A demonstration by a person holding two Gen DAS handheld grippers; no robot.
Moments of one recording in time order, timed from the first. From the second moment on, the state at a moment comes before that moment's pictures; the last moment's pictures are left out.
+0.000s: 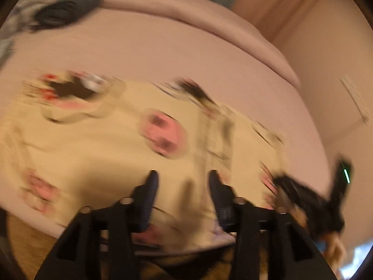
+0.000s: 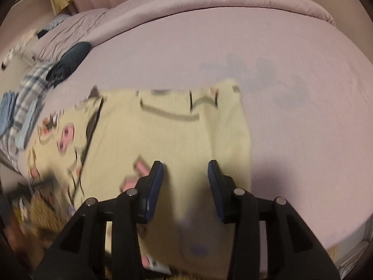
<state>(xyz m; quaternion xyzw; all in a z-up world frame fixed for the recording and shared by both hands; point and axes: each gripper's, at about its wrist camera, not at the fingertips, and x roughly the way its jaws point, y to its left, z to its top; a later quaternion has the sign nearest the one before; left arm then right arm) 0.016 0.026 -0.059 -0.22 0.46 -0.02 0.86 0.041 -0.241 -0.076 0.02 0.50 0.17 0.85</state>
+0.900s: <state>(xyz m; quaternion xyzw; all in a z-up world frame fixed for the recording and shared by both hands) -0.018 0.207 -0.104 -0.35 0.43 0.14 0.82 0.056 -0.119 -0.086 -0.08 0.49 0.19 0.85</state>
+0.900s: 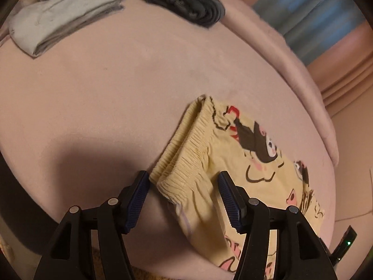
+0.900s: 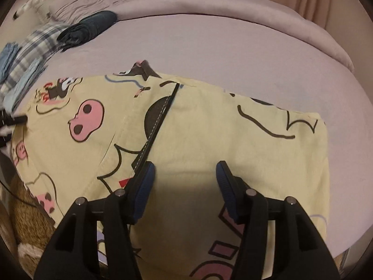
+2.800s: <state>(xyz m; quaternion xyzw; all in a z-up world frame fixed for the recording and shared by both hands) 0.080 -0.161 -0.067 -0.18 0.49 -0.24 0.82 0.027 -0.329 -0.053 0.16 0.48 0.03 0.86</state>
